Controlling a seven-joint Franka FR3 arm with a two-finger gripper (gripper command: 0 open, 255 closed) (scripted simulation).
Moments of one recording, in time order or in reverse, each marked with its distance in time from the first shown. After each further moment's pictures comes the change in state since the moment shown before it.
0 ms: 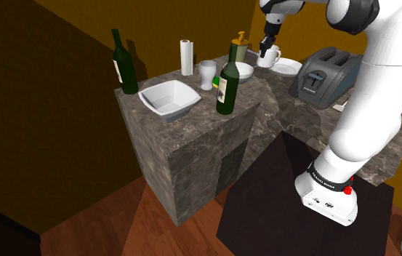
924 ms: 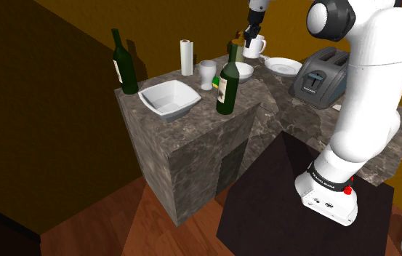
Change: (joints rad) arm 0.036 0.136 0.045 0.308 0.029 -0.173 0.124
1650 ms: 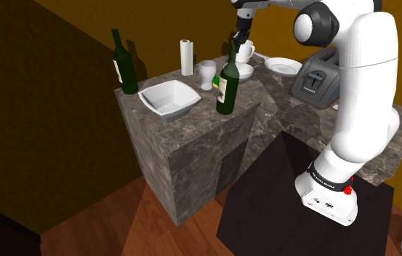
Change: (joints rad) arm 0.022 0.106 0.028 0.078 0.026 0.027 0.056
